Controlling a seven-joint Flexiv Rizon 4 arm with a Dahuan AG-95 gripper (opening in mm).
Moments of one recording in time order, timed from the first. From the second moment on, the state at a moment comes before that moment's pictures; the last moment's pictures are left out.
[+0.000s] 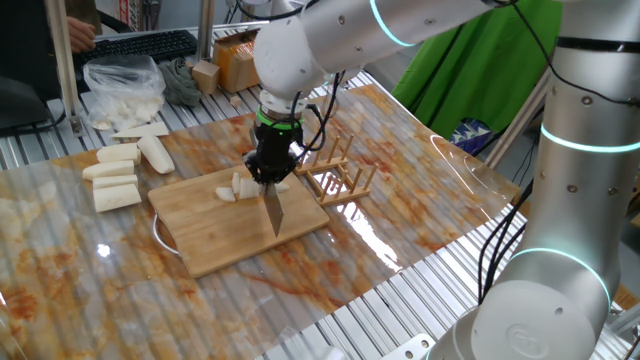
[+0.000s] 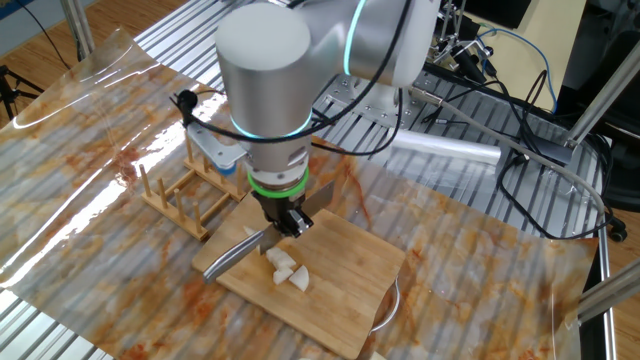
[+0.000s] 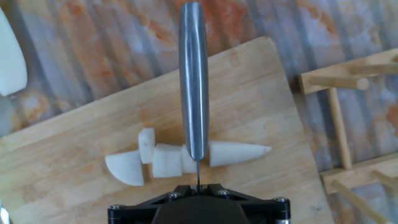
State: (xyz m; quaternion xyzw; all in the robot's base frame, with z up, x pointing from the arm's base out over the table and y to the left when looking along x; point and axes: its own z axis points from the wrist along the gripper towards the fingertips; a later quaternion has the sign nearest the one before) arm 0.534 0.028 0.053 -0.15 -0.99 -0.02 0.05
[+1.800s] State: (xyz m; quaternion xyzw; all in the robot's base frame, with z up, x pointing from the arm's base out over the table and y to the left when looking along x) arm 0.533 0.006 0.040 -0.14 -0.99 -0.04 0.05
